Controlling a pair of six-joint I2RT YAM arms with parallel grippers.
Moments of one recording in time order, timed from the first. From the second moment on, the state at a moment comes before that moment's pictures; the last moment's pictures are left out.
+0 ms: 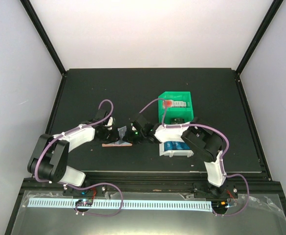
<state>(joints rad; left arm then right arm) -0.32 1.45 0.66 -0.40 0.26 -0.54 0.95 2.00 1.15 0.05 -0.31 1.06</state>
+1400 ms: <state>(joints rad) -0.28 1.19 0.70 -0.56 0.09 -0.60 0.93 2.04 1.35 -0.14 -0.33 0.72</state>
